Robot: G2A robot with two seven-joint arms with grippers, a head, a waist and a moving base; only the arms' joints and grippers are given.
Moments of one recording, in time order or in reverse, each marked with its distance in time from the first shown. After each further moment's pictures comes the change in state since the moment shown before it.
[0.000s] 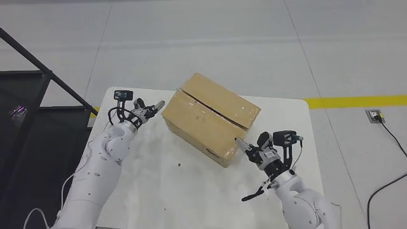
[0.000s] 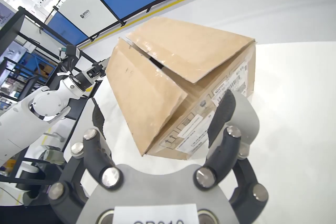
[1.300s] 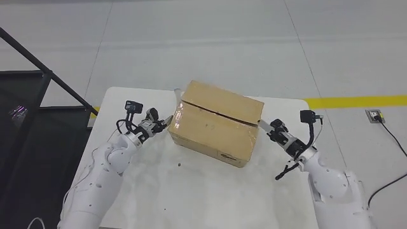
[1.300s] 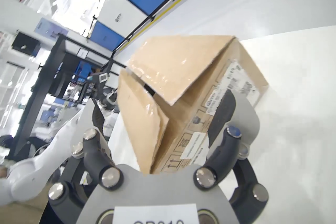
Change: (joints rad) left arm 0.123 0.027 -0.004 -0.105 -0.024 -0.218 0.006; right arm 0.228 0.083 0.129 0.289 0.378 -0.108 0.172
